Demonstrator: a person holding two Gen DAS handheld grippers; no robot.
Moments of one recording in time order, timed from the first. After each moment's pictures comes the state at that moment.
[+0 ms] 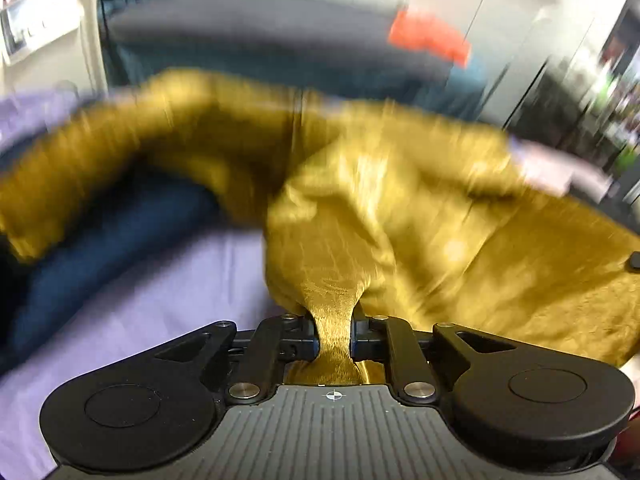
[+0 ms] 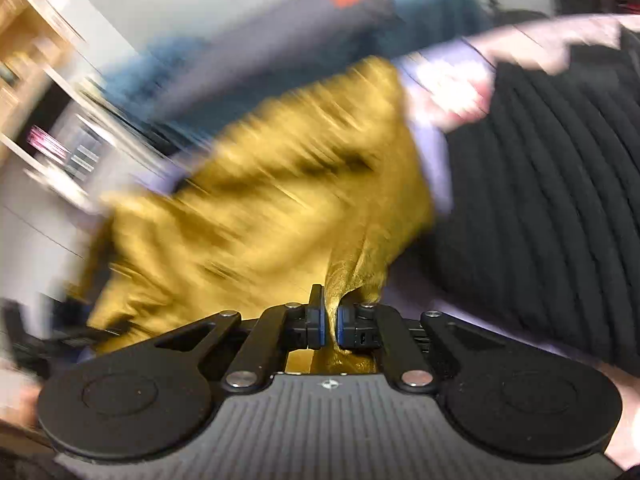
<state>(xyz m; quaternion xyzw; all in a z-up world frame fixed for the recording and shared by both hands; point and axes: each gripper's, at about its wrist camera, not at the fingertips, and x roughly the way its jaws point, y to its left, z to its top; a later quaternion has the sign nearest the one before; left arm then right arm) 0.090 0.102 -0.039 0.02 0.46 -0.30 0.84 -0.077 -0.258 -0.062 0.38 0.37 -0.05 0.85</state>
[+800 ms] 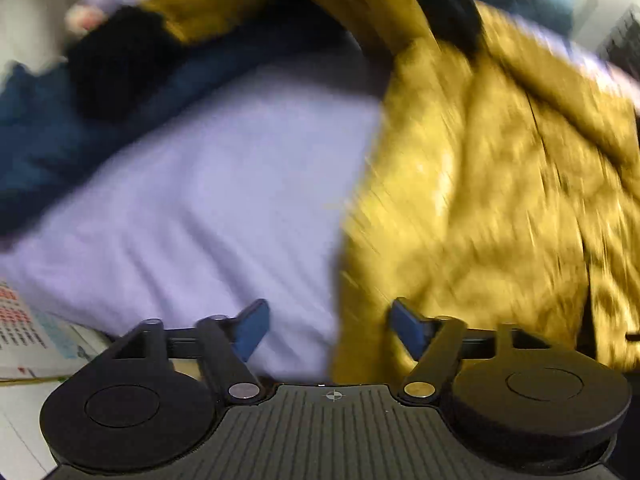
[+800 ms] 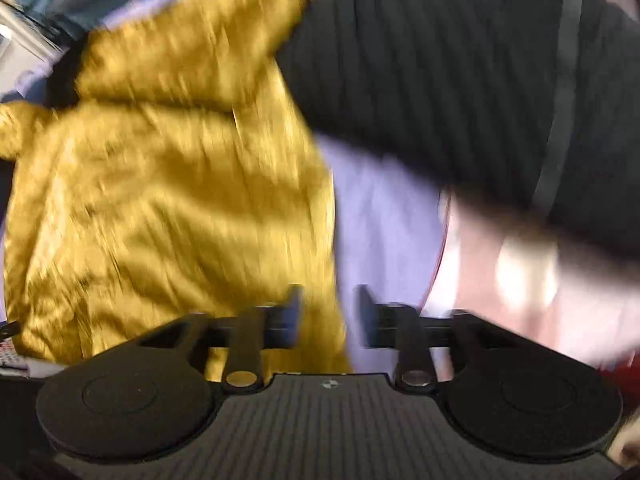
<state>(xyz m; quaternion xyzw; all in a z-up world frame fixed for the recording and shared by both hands) 0.021 0.208 -0.106 0.08 0.56 -0.13 0.81 -0.120 -0.249 -0.102 0.20 0.57 -0.20 0.77</state>
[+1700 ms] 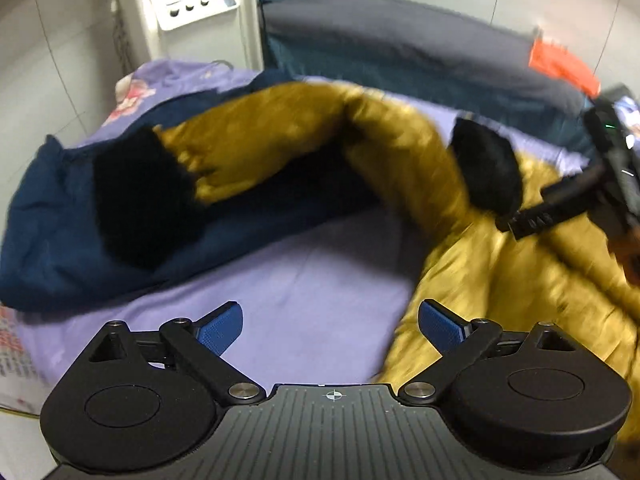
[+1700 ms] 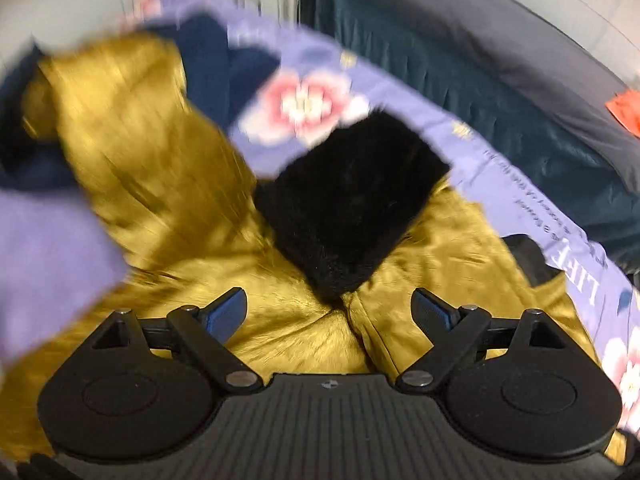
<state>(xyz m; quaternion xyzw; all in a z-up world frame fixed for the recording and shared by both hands) 0.088 0.160 -0.071 0.05 0.47 -0.07 0.88 0.243 -0.035 -0.180 -0.11 0.54 0.08 0.83</state>
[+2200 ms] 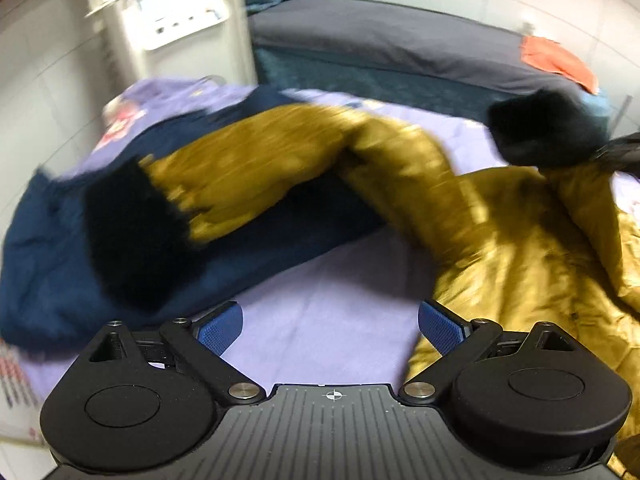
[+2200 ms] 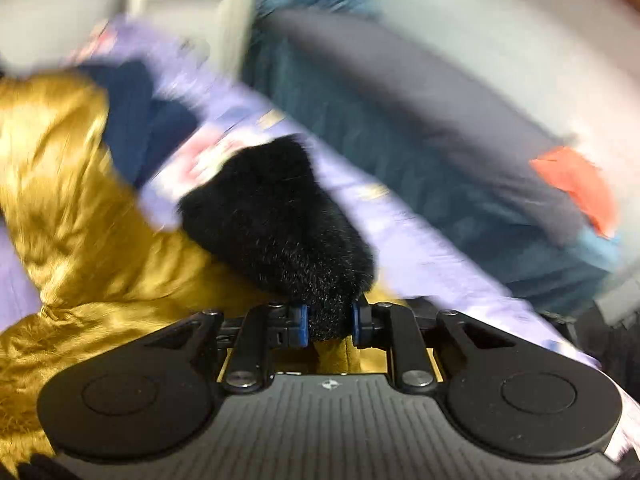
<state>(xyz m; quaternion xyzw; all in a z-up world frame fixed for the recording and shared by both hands) 0.114 0.146 -0.065 0.07 0.45 -0.10 0.88 0.190 -0.131 -0.100 -0.10 0.39 -0.04 0.91</state>
